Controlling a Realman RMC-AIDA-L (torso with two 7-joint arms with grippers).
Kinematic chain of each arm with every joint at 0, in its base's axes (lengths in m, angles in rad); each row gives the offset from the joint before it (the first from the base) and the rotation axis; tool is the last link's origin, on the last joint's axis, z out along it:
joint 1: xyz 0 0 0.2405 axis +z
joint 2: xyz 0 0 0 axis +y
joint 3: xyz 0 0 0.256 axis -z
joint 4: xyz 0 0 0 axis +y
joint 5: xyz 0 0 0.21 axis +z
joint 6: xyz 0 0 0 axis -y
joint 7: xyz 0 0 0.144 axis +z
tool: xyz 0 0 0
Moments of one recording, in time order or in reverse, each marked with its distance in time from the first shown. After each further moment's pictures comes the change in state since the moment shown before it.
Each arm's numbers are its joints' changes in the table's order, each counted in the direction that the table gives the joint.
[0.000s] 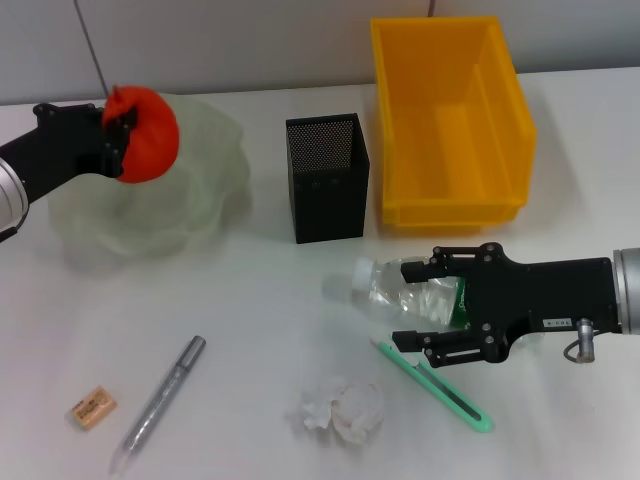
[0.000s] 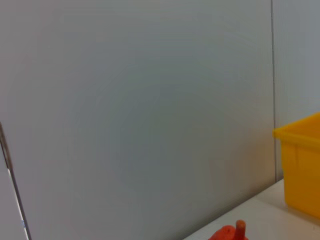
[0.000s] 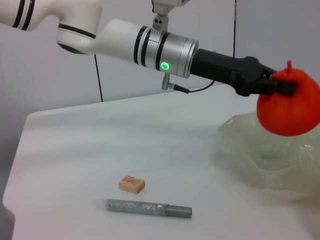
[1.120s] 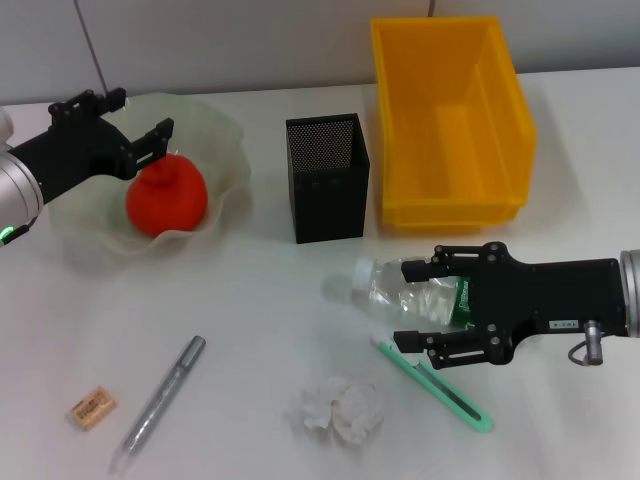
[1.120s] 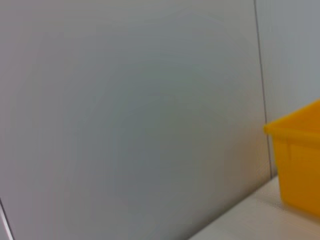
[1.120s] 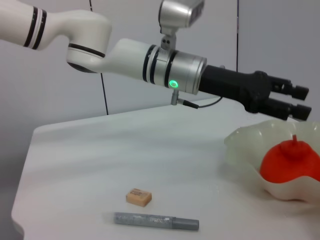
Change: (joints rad) left arm -0.012 -0.005 -0.035 -0.020 -0.049 0.021 0.091; right arm -0.019 -0.003 -0.001 -0.010 0.037 0.028 0.006
